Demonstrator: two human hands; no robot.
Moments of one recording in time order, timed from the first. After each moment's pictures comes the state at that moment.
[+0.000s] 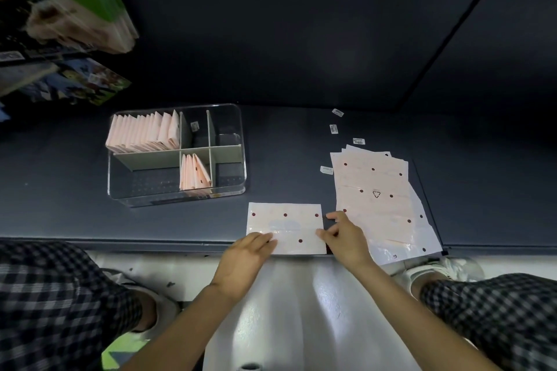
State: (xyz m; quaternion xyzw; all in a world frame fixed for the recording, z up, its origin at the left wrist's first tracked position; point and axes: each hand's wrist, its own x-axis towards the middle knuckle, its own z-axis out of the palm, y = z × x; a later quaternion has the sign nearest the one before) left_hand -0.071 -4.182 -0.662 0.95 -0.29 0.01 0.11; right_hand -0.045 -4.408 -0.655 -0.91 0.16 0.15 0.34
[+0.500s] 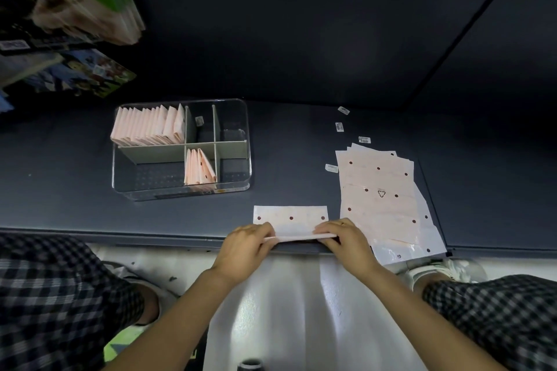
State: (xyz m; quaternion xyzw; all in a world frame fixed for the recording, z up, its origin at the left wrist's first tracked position) left_hand -0.056 -4.175 -0.664 0.94 -0.16 -0.08 0.29; right_hand -0.056 -4.416 -0.663 -0.93 -0.04 0.10 0.34
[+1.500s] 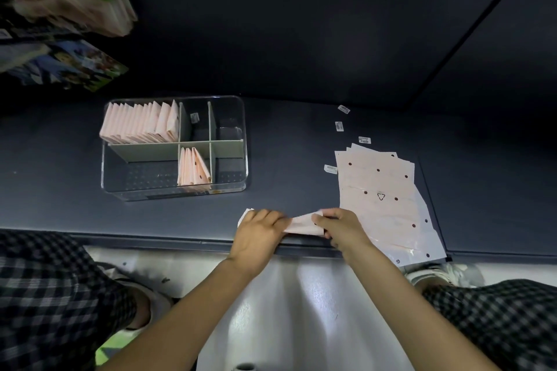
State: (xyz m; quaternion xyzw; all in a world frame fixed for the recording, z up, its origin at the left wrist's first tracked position) left_hand -0.031 -4.210 -0.661 0.96 -0.25 0.06 0.14; right_hand -0.019 -4.385 -0.631 -0.75 0.30 0.18 0.57
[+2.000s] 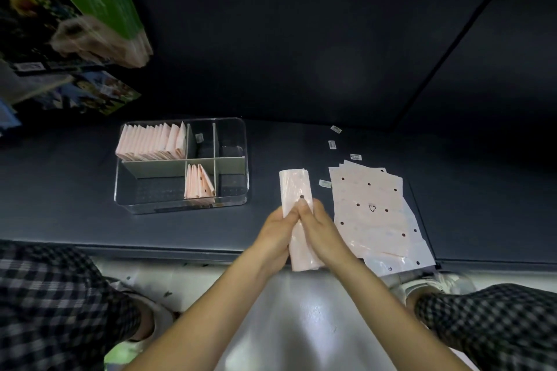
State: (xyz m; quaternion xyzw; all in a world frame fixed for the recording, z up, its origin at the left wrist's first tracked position) left_hand -0.034 -4.251 -0.576 0.50 0.18 -0.25 0.81; right_hand -0.038 -4.347 -0.578 -0.81 0.12 0.14 0.56
